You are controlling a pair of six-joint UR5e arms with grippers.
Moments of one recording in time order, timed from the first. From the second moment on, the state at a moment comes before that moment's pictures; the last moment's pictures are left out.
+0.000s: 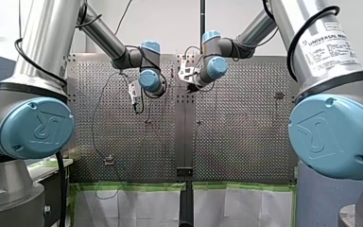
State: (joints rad) left arm -0.41 -1.78 -1.76 -2.74 -1.95 -1.76; right arm 2.23 -1.16 1.37 -0.06 1.47 1.77
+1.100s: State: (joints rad) left arm -0.36 -1.66 -1.72 -2.72 -1.87 -1.77; right arm 2.20 -1.28 1.37 -0.05 1.50 1.76
